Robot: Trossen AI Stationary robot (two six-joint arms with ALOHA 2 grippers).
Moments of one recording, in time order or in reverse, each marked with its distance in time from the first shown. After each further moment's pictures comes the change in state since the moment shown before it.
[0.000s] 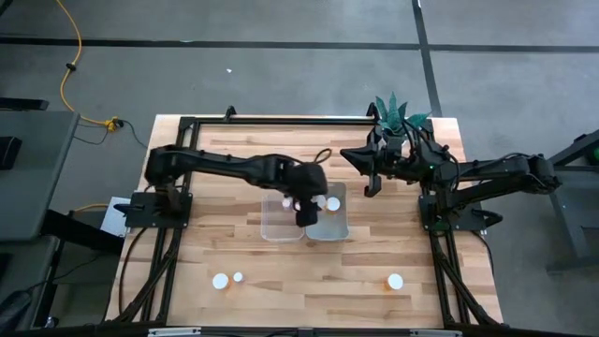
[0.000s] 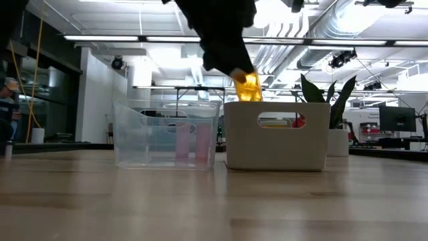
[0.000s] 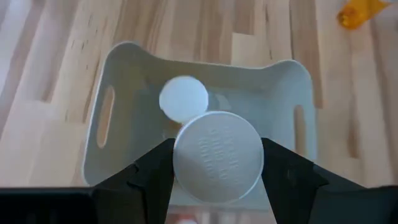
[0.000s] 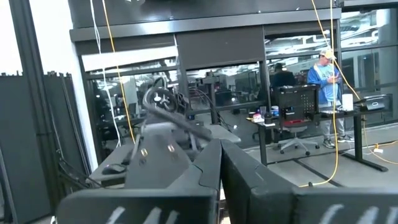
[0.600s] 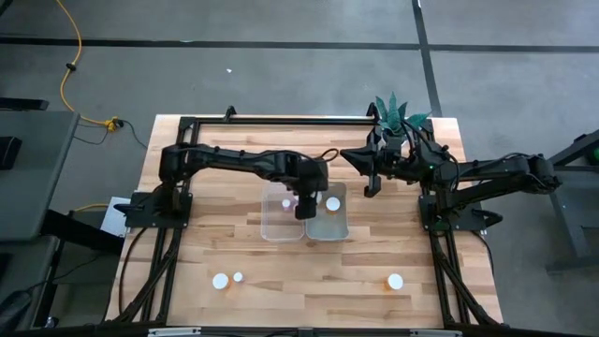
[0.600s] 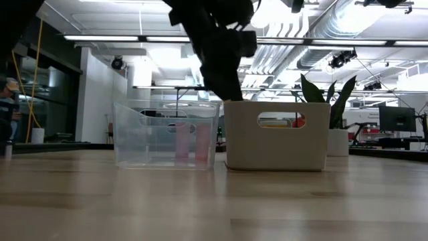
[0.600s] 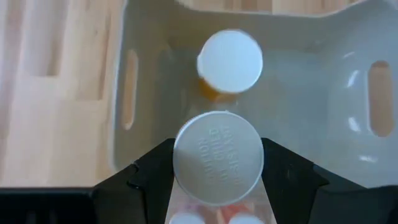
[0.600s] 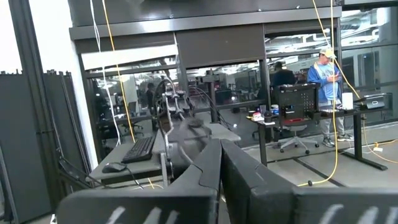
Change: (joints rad) left arm 0.078 0.103 0.034 -0.082 0.034 0.126; right arm 0.000 0.000 0.000 -0.007 0.000 0.000
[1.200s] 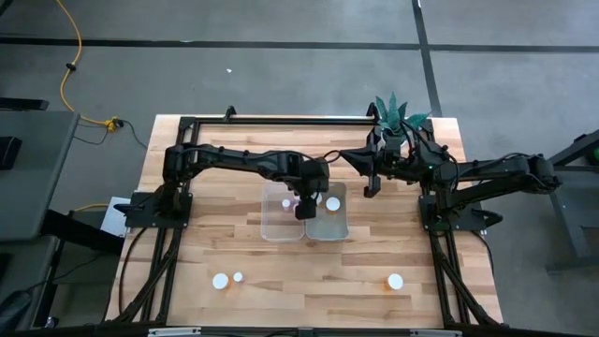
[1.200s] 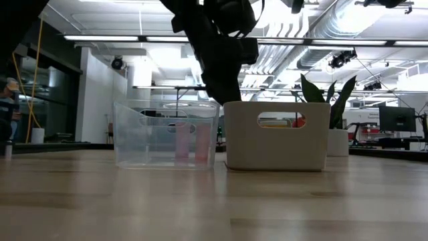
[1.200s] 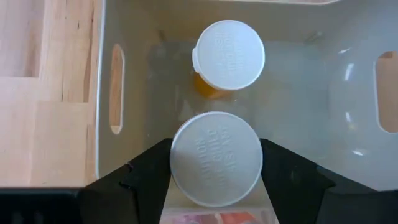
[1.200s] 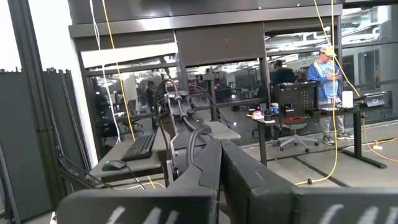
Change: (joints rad) left arm 0.008 0.032 0.000 0.015 0.037 0.034; right arm 0.000 0.001 0.000 -0.008 0.000 0.000
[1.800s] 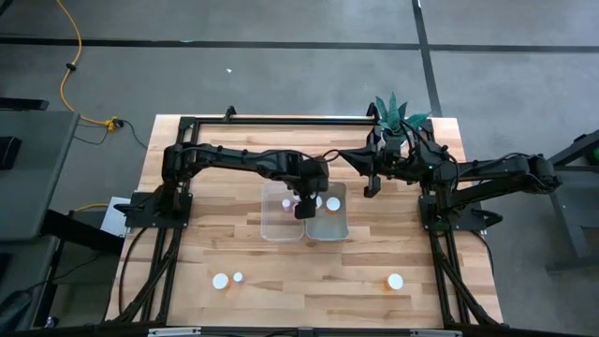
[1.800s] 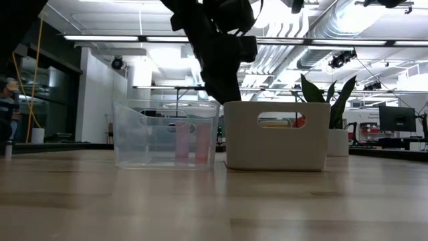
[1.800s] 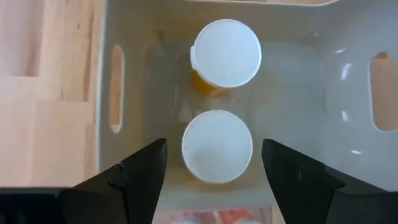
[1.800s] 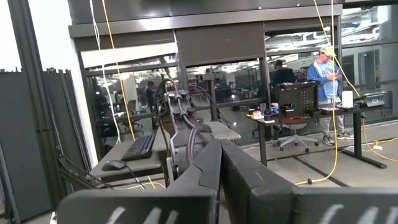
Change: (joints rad) left arm 0.008 -0.010 0.000 -0.008 0.005 -0.002; right arm 0.000 0.000 0.000 0.000 0.000 0.000
